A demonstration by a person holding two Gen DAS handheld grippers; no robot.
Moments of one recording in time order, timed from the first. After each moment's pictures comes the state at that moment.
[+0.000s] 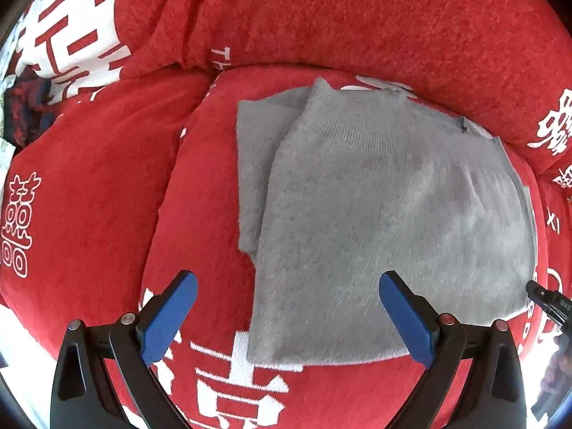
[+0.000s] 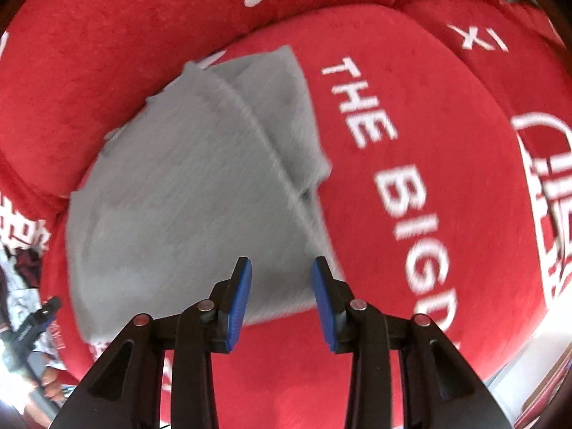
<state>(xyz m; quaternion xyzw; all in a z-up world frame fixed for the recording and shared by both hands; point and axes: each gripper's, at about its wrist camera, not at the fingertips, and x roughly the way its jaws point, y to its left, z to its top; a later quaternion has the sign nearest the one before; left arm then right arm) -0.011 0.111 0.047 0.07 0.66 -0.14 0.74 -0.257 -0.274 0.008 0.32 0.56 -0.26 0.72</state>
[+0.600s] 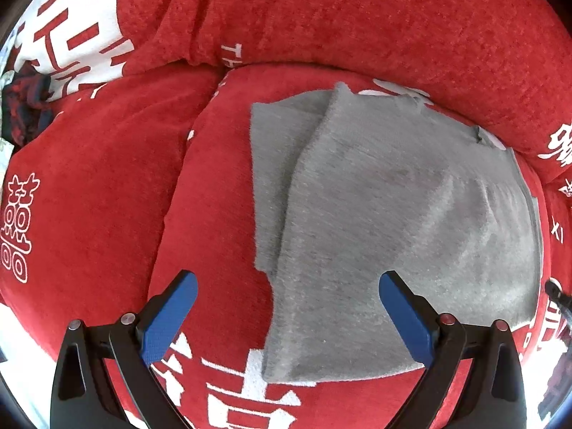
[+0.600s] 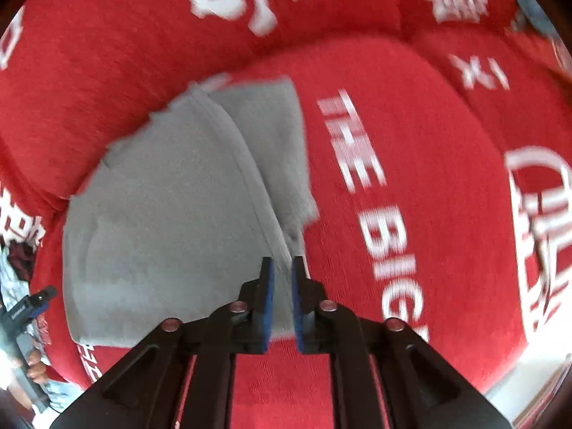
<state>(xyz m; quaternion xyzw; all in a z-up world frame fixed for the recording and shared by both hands) 0.013 0.122 0.037 0.07 0.66 -0.13 0.73 -0.257 -0.282 0.038 0.27 0.53 -0.24 0.77</state>
